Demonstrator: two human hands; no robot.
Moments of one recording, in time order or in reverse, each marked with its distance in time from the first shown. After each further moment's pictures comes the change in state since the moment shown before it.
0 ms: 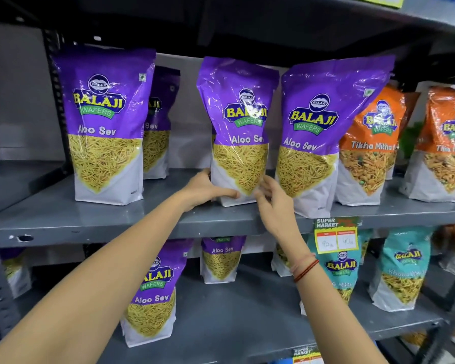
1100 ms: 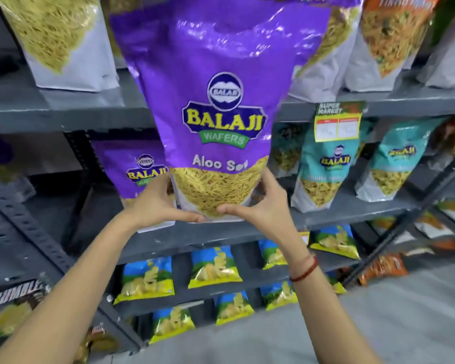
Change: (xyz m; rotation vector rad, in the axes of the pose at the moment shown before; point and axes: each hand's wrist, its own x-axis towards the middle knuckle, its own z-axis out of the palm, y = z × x) left_hand -0.183 -0.121 0.030 0.000 -0.175 0.089; right_hand -0.171 0.056 0.004 0.295 -0.180 0.066
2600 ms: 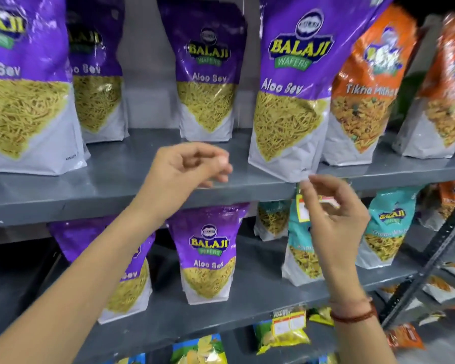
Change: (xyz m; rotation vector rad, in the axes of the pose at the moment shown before) left_hand 0.111 0.146 -0.002 -0.260 0.207 0.308; right_hand 0.092 -0.035 -0.097 -0.103 0.596 -0.295
